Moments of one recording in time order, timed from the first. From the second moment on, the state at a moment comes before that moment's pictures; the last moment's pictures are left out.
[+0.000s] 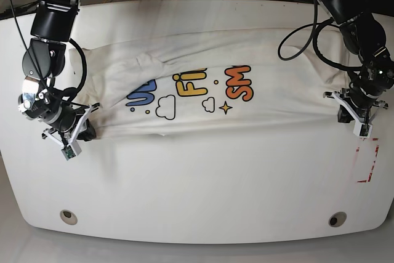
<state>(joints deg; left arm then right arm) -6.1 -13.0 -33.9 89.1 -9.1 -42.1 49.4 12.9 23.2 15.5 80.5 20.2 41.3 -51.7</state>
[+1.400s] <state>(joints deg) 8.3 -14.4 -32.3 109.5 -8.0 -42.8 62.3 4.5 16.7 26.4 91.6 20.6 41.1 -64.9</state>
